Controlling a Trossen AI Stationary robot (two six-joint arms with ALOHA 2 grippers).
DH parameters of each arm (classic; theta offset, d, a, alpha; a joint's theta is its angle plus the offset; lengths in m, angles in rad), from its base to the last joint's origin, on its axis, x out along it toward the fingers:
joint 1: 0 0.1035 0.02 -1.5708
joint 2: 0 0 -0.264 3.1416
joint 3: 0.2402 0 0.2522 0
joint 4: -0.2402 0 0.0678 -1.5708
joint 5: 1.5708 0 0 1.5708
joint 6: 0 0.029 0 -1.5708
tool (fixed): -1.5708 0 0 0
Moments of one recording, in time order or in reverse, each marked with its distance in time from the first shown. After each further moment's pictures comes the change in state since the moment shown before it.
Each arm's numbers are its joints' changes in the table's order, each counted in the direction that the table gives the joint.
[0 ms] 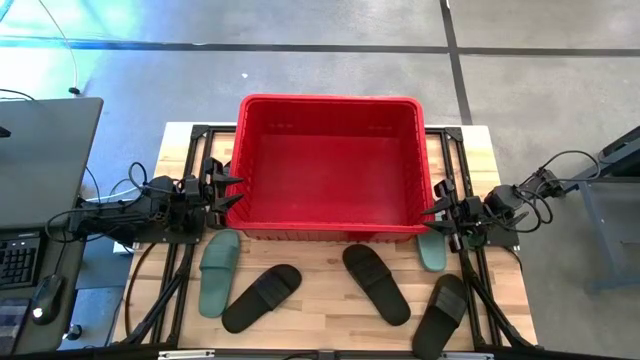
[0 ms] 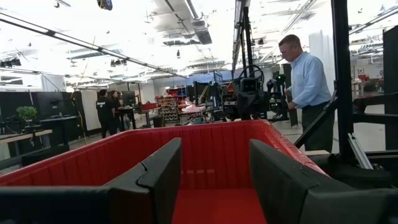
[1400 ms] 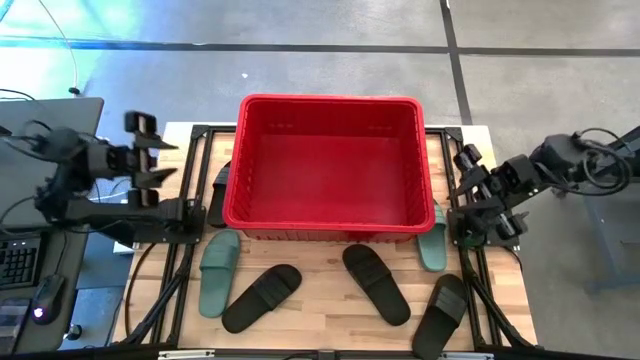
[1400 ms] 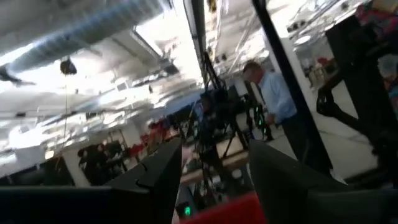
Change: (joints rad) left arm 0.000 0.397 1.080 -0.615 -0.192 0.238; right arm 0.000 0.775 1.114 -0.403 0.242 0.124
